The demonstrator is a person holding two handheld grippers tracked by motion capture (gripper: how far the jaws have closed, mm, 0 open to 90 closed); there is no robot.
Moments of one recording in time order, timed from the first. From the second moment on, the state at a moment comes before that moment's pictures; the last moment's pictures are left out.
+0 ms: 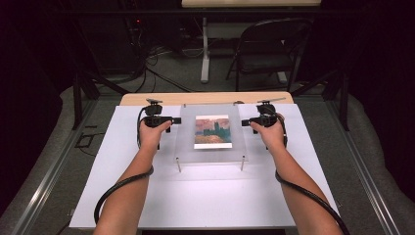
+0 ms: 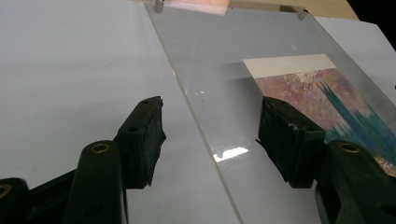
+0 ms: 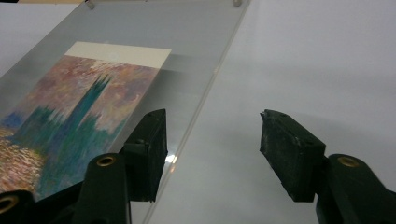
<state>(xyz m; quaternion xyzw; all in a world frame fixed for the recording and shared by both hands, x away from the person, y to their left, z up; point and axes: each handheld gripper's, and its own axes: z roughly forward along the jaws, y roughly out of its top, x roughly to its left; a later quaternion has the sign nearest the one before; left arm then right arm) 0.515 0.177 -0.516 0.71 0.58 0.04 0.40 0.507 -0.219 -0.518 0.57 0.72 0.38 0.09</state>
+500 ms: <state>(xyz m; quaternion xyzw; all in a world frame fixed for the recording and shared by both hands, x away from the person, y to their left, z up) 0.516 0.157 -0.535 0.72 0.58 0.02 0.39 0.509 -0.193 -0.529 0.56 0.73 0.38 0.06</state>
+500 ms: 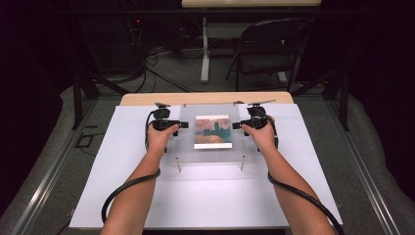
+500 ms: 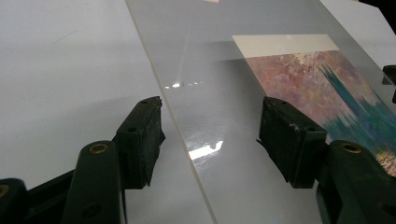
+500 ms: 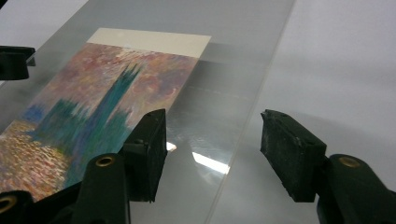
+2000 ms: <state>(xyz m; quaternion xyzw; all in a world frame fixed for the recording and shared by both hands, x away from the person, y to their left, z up) 0.521 0.146 -0.541 0.71 0.59 -0.04 0.38 0.518 -0.189 -0.539 0.58 0.71 0.40 0.00</state>
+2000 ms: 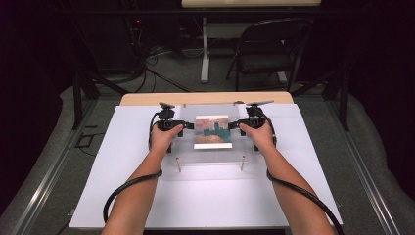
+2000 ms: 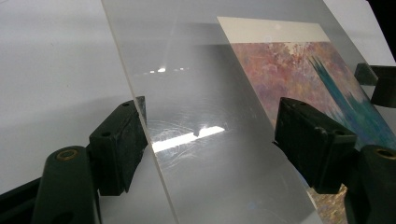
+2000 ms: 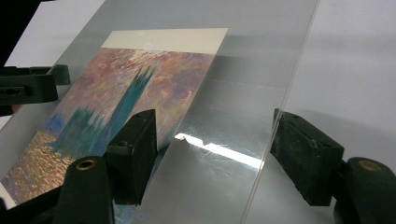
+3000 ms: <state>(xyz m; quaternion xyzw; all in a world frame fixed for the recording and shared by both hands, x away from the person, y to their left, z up) 0.524 0.150 -0.540 0.70 0.60 -0.05 0.38 0.518 -0.189 -0.537 0.59 0.71 0.39 0.00</state>
